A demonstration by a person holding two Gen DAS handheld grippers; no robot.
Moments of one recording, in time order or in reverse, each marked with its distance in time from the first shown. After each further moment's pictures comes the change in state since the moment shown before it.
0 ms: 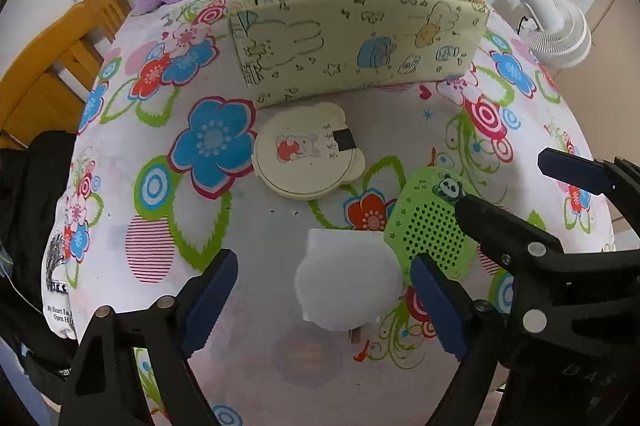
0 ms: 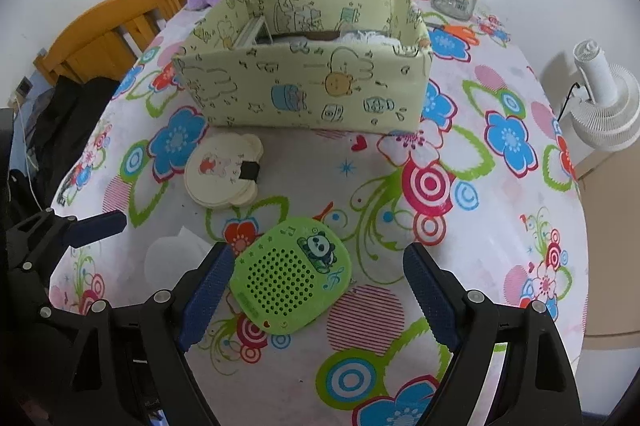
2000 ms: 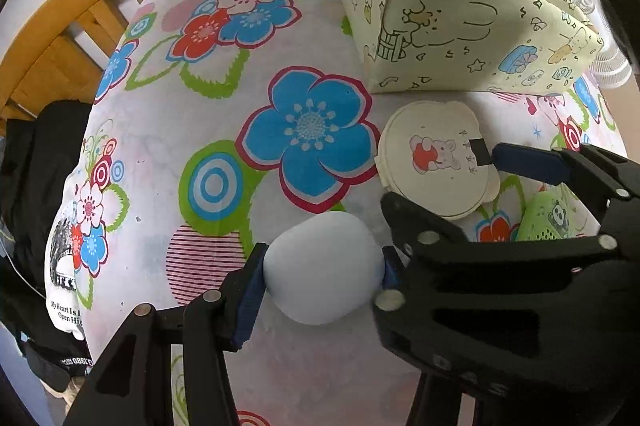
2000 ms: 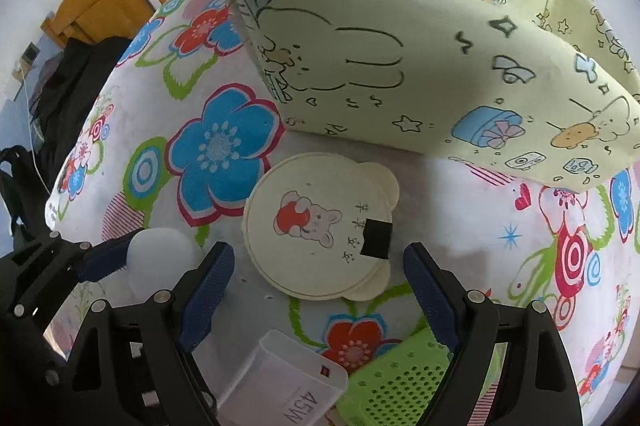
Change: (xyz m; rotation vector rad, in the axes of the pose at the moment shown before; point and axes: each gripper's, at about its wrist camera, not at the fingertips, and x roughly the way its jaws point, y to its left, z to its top) left arm 0.041 0.078 0.015 -0.084 0.059 0.049; right arm 0.098 0.086 0.055 -0.095 0.125 0.056
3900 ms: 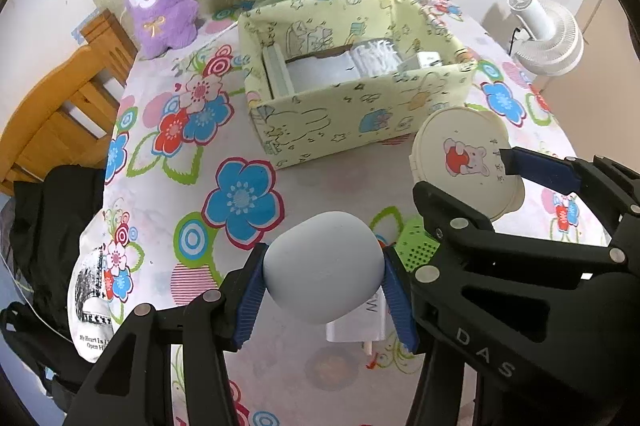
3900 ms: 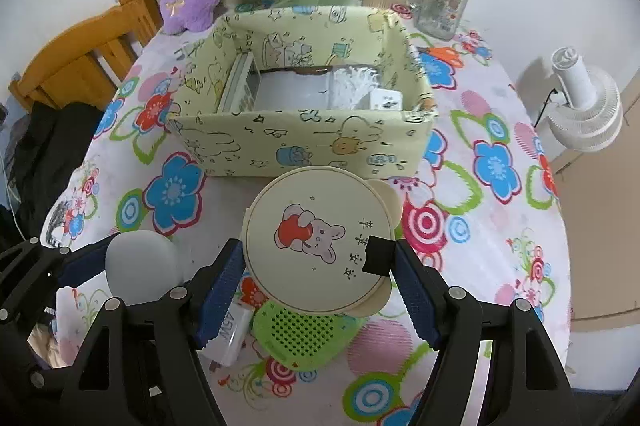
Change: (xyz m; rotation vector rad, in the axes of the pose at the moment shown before) left arm -0.091 -0.074 0.005 0.149 -0.120 -0.007; right arm -0.118 -0.051 -0.030 0.174 -0.157 -0.150
